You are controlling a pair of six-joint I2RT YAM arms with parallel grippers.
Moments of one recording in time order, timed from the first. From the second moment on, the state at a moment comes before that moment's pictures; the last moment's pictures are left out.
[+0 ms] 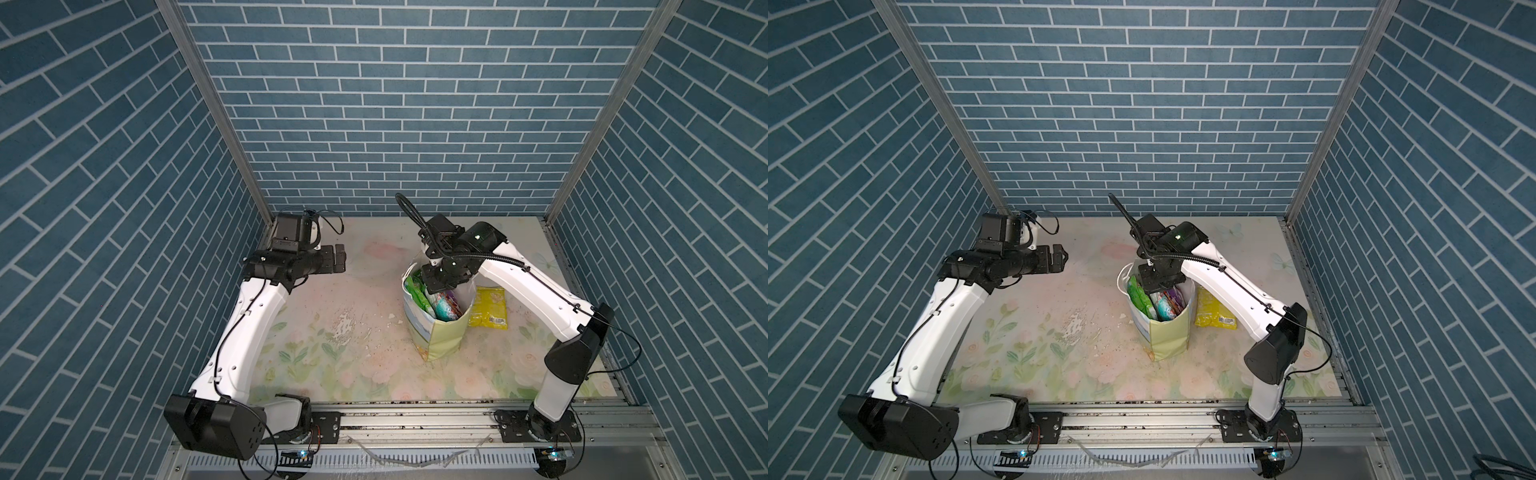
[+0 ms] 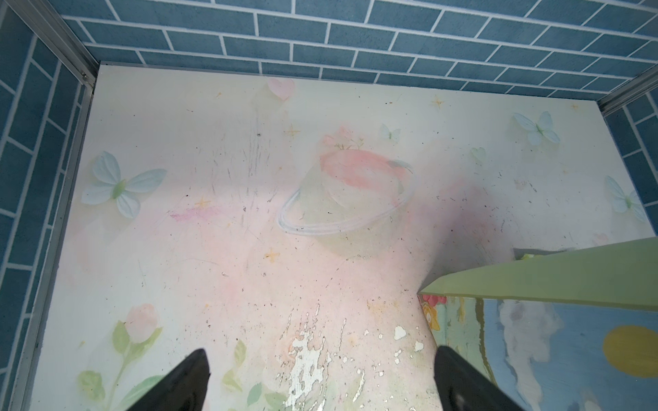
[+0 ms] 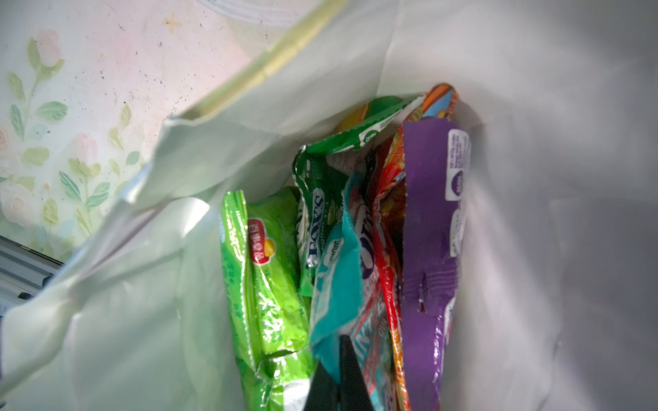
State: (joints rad) left arm -0.17 1.28 1.40 -0.92 0.07 -0.20; right arm 0.86 1.78 1.95 -1.39 0.01 0.43
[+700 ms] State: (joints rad) left arm -0.21 1.30 1.47 -0.92 0.08 -0.17; right arm 0.84 1.78 2.29 -1.48 0.04 0.41
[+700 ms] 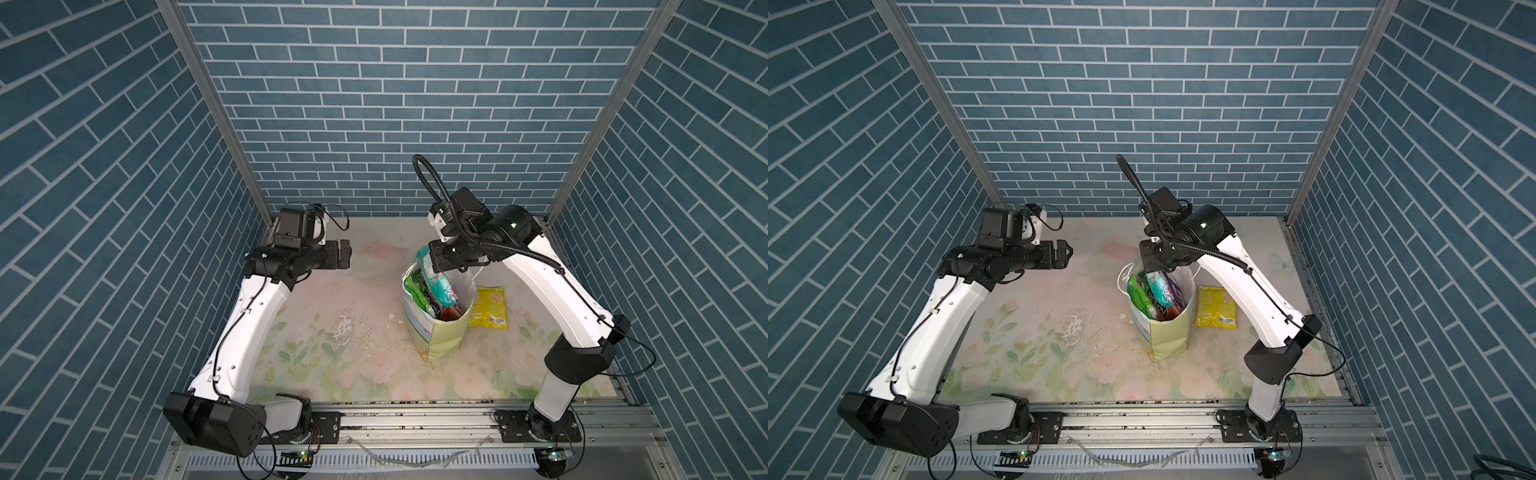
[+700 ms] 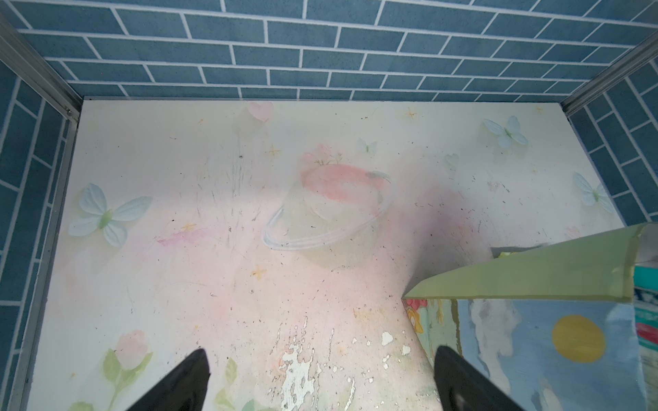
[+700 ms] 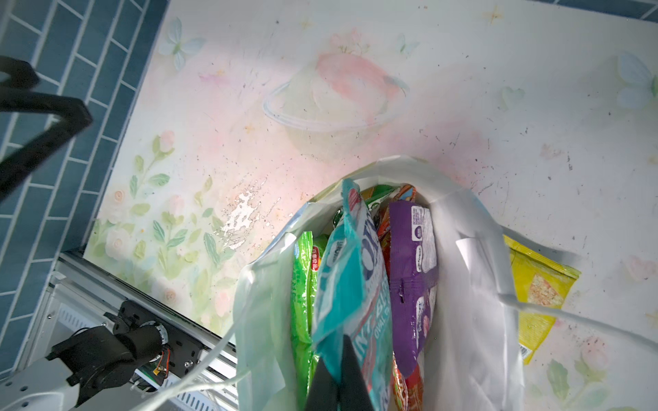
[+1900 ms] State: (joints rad) left arm -0.25 1.38 1.58 -0.94 0.08 -0.14; right arm 0.51 1.45 2.41 -1.41 0.21 0.39
